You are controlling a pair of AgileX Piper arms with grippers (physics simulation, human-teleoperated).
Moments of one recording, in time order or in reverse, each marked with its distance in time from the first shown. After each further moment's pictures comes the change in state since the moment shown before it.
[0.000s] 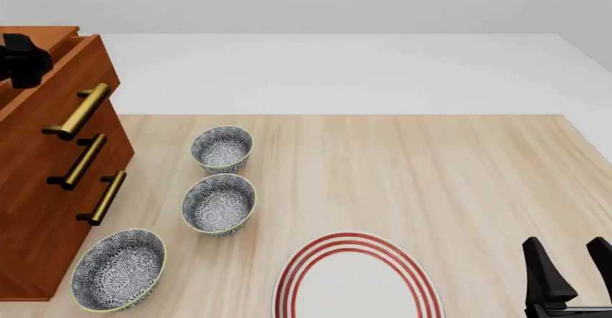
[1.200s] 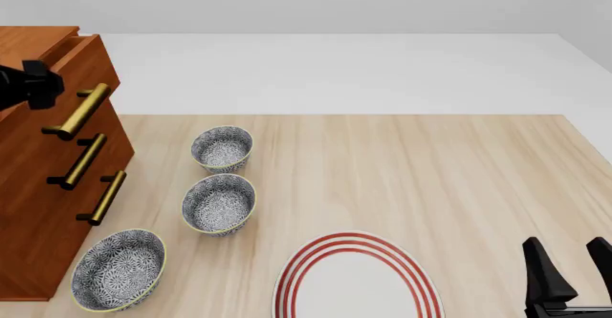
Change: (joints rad) left arm 0.022 0.028 0.098 -0.076 0.005; right arm 0.000 0.000 0.000 0.000 0.000
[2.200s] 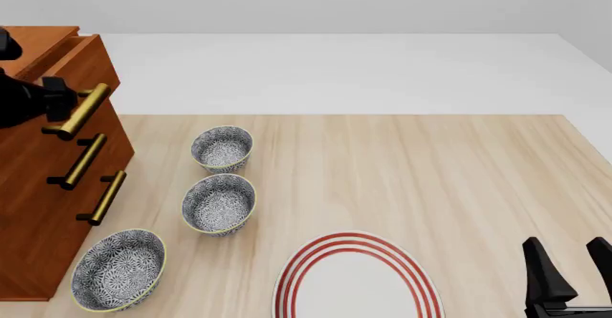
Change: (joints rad) left arm 0.001 0.054 0.059 -0.070 0.000; right arm 0.000 0.000 0.000 0.000 0.000
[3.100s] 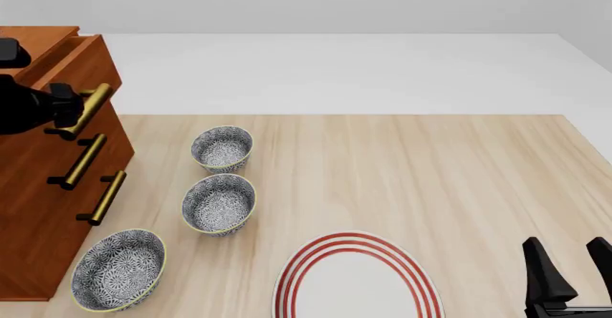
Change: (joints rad) left arm -0.022 -0.010 0.053 -0.060 -0.028; right arm 0.000 0.000 0.000 0.000 0.000
